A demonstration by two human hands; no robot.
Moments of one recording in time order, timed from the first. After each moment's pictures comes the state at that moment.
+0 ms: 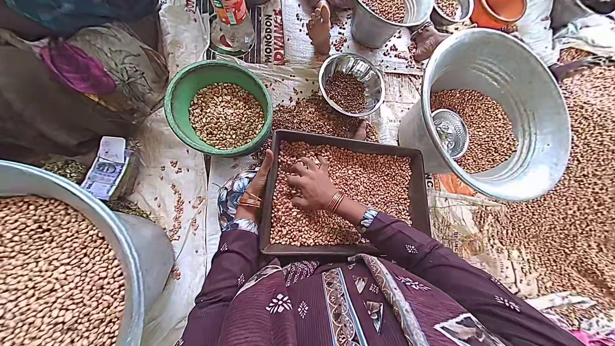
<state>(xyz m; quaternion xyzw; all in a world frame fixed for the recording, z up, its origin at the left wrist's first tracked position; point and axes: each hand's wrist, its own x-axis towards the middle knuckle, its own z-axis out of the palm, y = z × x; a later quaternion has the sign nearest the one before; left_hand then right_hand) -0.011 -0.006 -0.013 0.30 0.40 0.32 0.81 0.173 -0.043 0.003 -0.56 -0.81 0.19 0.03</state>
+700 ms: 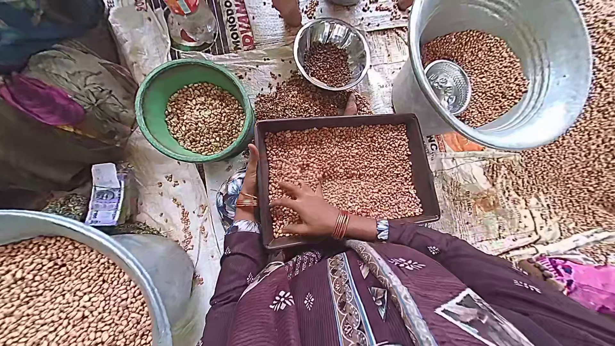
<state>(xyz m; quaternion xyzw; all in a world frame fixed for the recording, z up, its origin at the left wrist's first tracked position) 0.002 0.017 -0.025 0.35 0.38 0.36 0.77 0.140 -0.111 0.030 -0.57 -0.69 0.44 0.07</state>
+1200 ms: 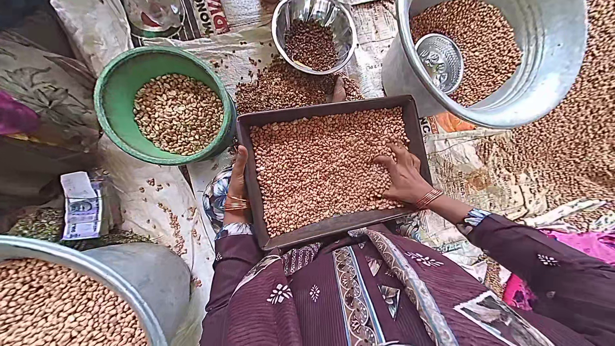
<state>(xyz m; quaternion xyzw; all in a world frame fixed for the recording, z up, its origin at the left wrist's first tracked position) 0.003 0.005 -0.015 0.34 0.42 0.36 0.76 0.353 -0.226 0.002 -0.76 -0.63 0.16 0.03</state>
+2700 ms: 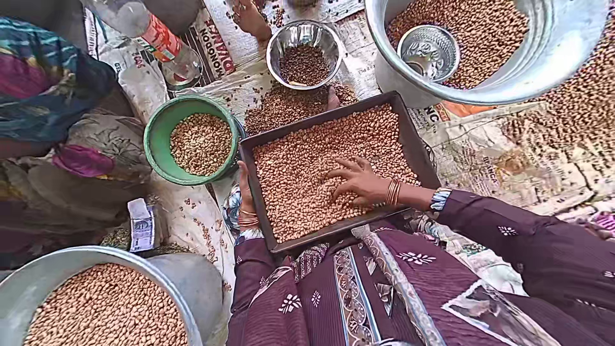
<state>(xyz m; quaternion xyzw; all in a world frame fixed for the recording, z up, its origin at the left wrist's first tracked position) 0.005 0.010 -0.024 0.39 0.30 0.40 0.77 0.288 -0.177 0.002 -0.57 -0.76 0.30 0.07</state>
